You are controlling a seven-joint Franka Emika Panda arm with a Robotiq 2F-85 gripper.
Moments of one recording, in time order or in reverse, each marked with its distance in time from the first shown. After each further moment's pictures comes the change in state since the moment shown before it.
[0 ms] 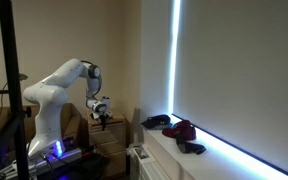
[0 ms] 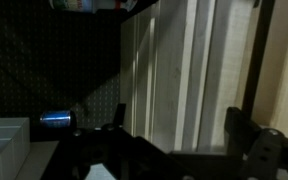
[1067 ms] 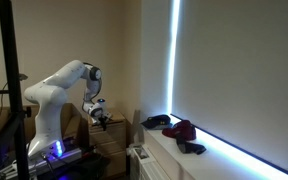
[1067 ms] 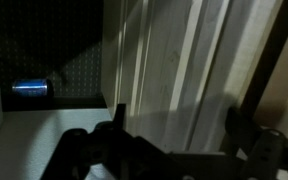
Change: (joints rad) arm -0.047 0.040 0.079 -0.094 0.020 0.344 -0.124
